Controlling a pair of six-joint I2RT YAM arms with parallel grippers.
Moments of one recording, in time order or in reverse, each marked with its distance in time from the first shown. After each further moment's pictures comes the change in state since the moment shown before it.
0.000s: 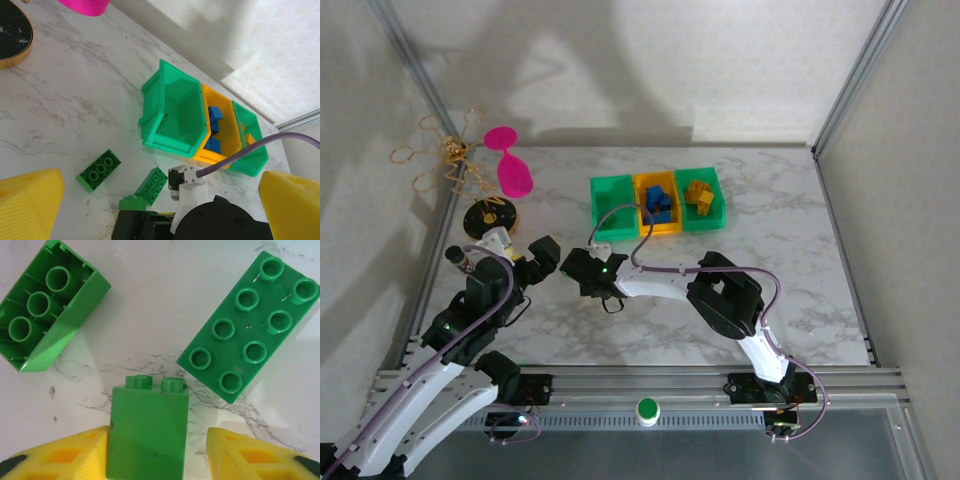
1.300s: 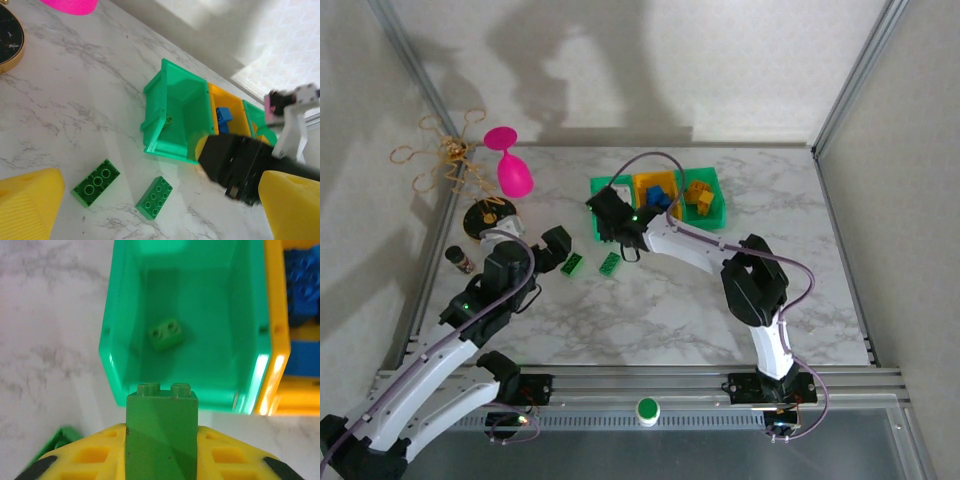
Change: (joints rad) left arm 0.005 0.182 0.020 0.123 -0.010 0.040; right arm -0.240 -0.092 0.154 -0.012 0.023 -0.268
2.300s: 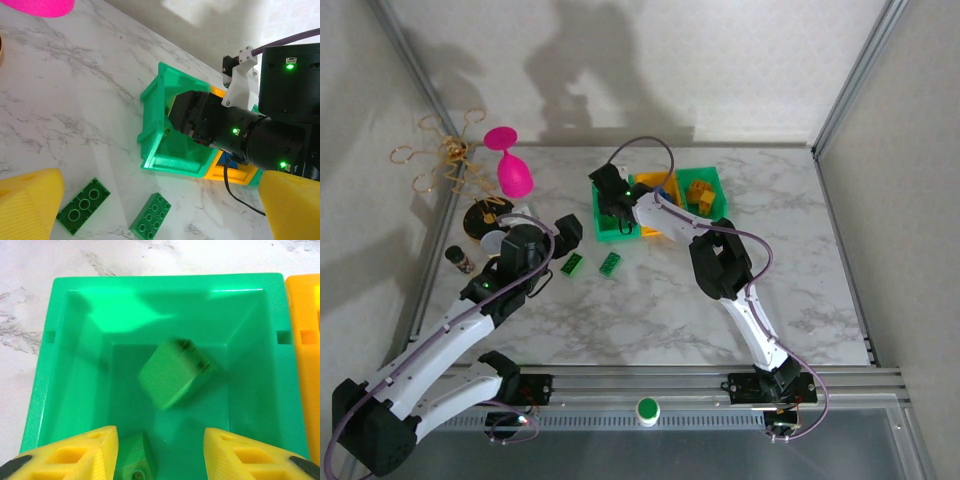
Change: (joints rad) left arm 0.028 0.180 0.026 0.150 0.026 0.041; right arm -0.127 0.360 0.388 -0.007 -0.010 -0.146
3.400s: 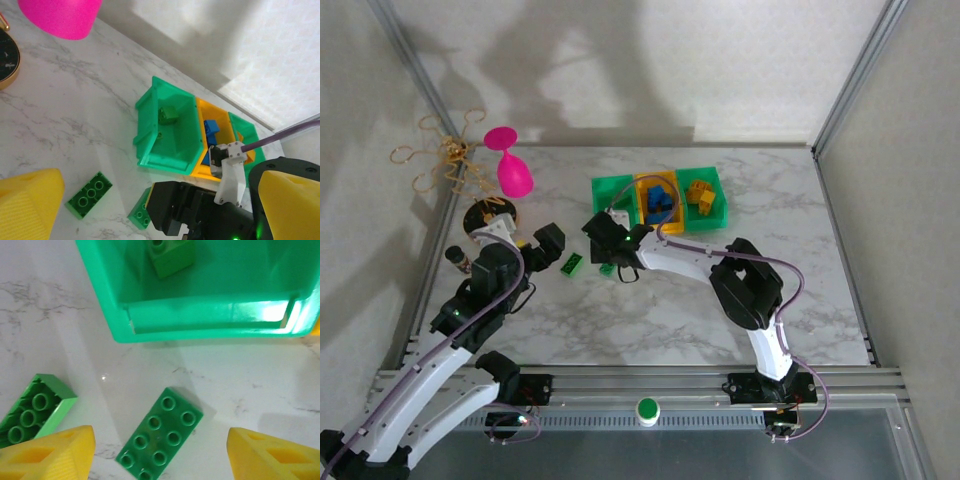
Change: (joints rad) left arm 0.005 -0.261 -0.028 -0.147 0.003 -0.017; right arm 0.207 -0.356 -0.539 0.044 -0.037 0.312
